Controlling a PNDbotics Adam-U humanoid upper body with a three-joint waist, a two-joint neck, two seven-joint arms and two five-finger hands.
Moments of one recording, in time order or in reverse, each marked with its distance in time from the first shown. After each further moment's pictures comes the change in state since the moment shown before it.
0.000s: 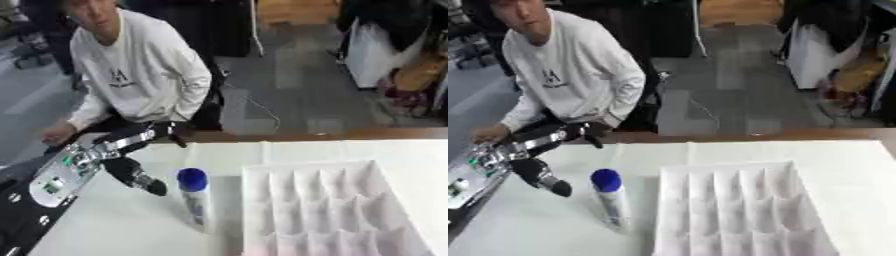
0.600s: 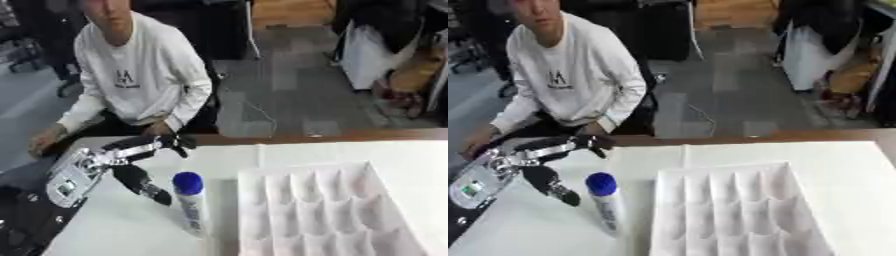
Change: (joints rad) left arm -0.054 -0.049 -0.007 0.140 -0.116 -0.035 -0.041; right arm -0.018 0.001 0.006 0.000 -0.008 -0.002 0.007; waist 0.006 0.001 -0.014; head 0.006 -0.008
